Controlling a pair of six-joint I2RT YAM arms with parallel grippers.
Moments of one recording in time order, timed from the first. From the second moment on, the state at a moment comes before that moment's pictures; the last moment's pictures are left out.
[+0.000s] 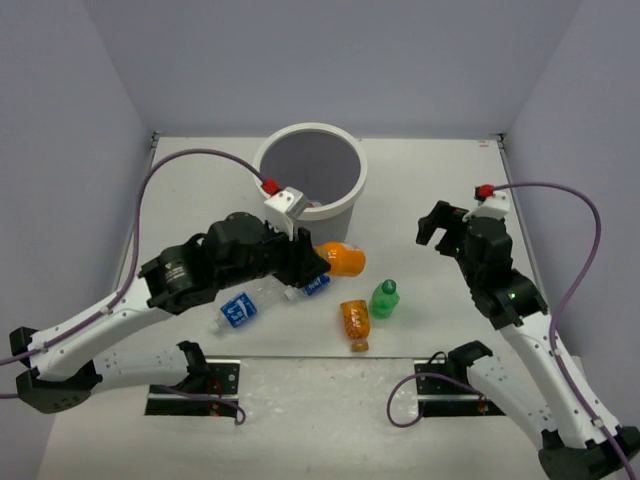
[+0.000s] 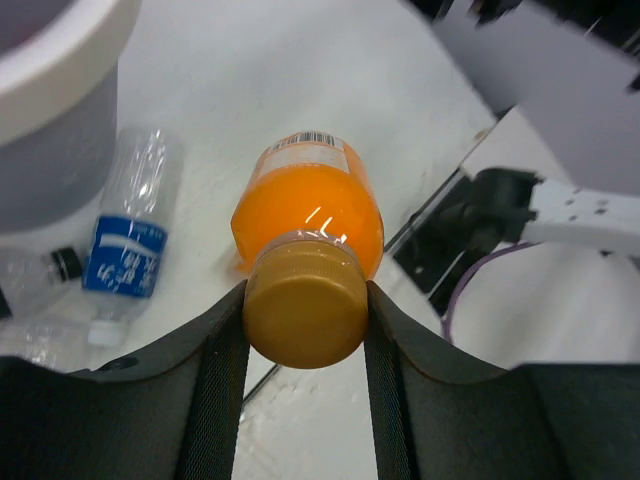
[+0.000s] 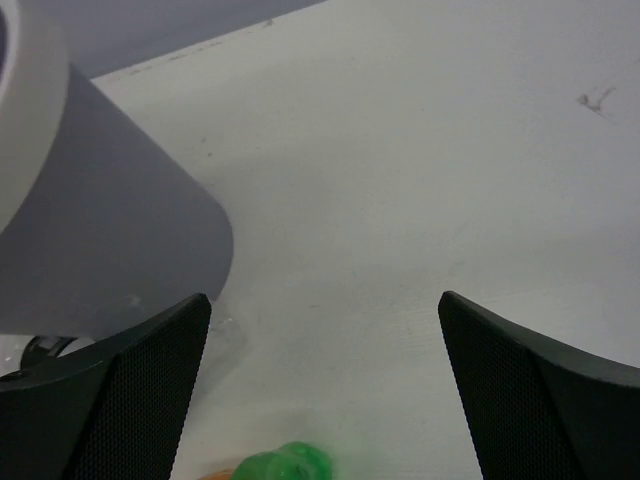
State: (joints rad) left arm -1.06 1.04 1.24 -0.66 -0.07 -0.51; right arm 0.38 0.75 0.84 -0.49 0.35 0.45
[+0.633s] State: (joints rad) left arm -0.91 1.28 1.44 -0.38 -0.72 -0.49; right arm 0.38 0.61 0.68 -0.34 -0.21 0.39
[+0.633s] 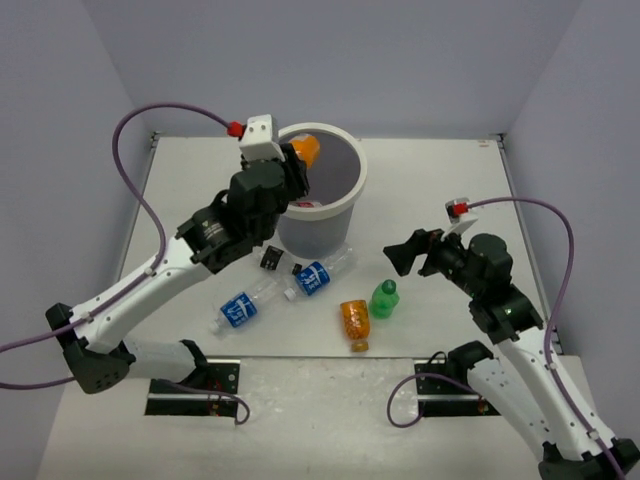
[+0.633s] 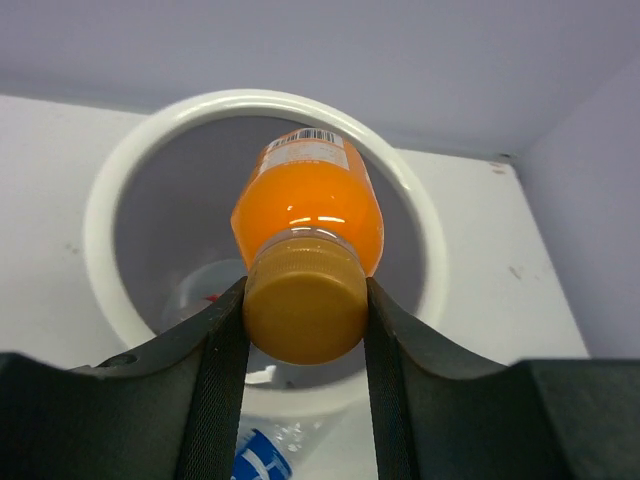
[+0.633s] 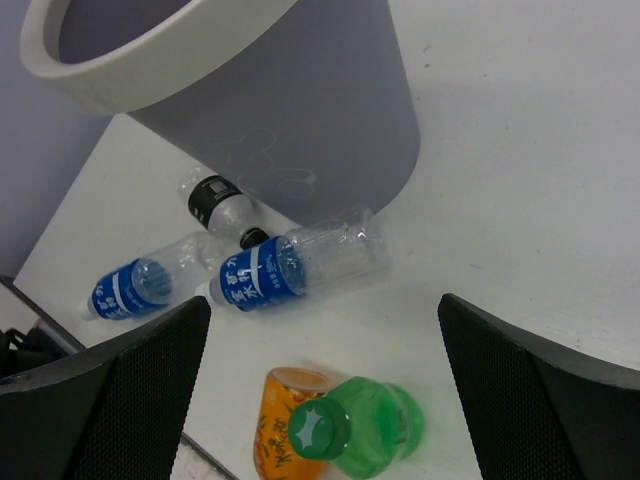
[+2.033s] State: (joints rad) left arm -0.79 0.87 1.05 -0.64 -0.73 -0.64; right arm 0.74 0.88 0.70 -0.56 0.11 0.42
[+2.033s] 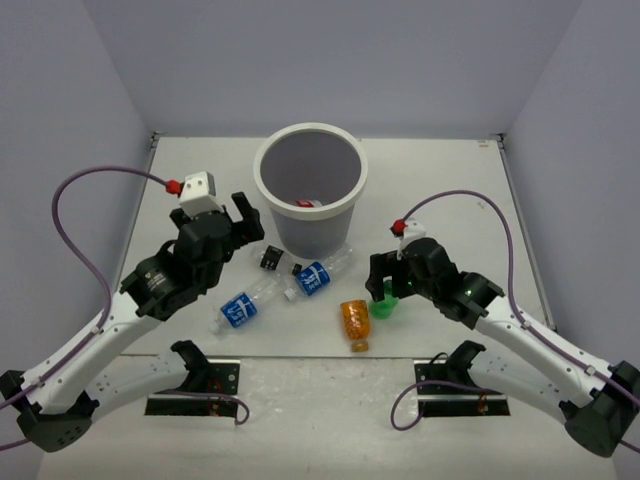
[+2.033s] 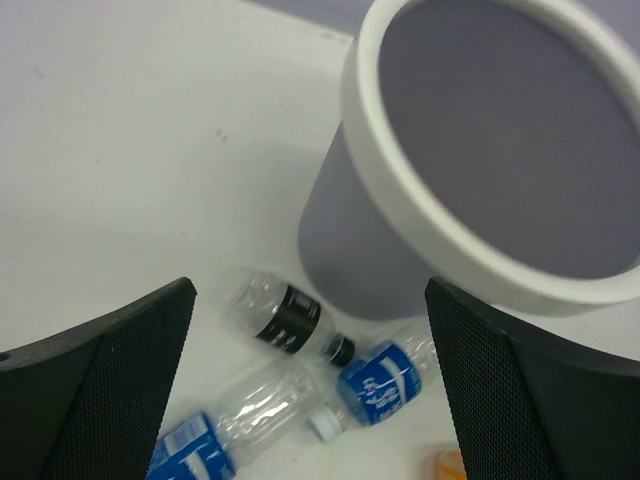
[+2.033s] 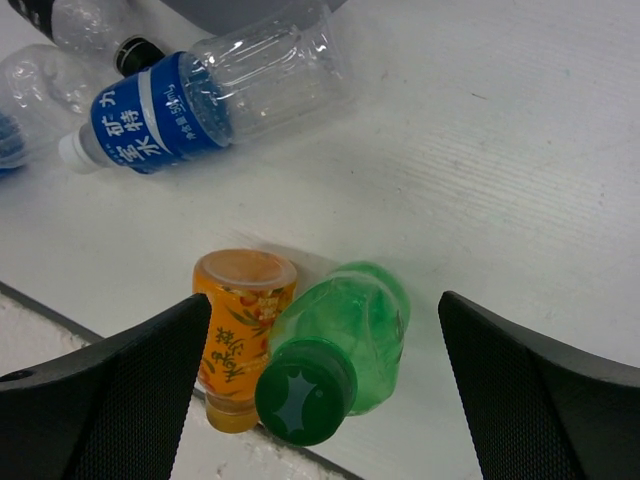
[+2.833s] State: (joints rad) left arm -0.79 0.79 0.91 -0.72 -0.69 -0.74; right arm 0.79 0.93 0.73 -0.66 0.22 0.54
